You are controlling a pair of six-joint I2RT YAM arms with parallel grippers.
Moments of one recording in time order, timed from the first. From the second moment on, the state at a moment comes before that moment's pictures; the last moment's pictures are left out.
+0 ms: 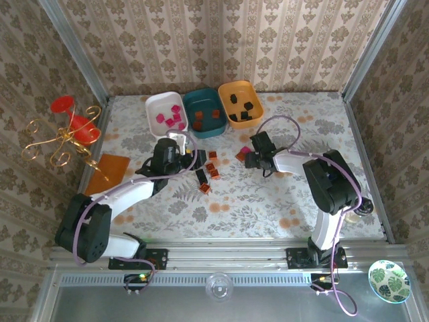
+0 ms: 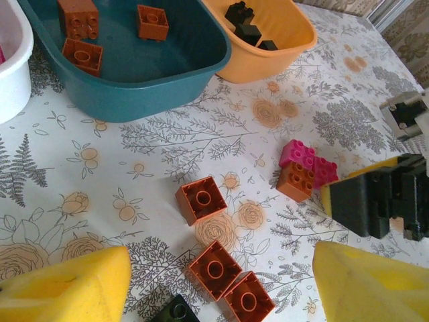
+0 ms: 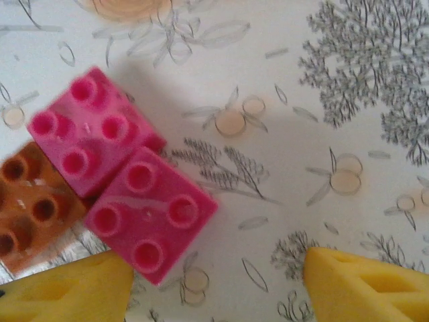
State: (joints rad) left arm -0.52 1.36 0.68 0.18 0.17 -0.38; right arm 0.41 1.85 1.02 -0.18 0.17 0.35
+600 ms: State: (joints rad) left arm -0.52 1.34 0.67 0.19 0.17 -0.38; right arm 0.32 1.96 1.17 -0.19 0.12 0.38
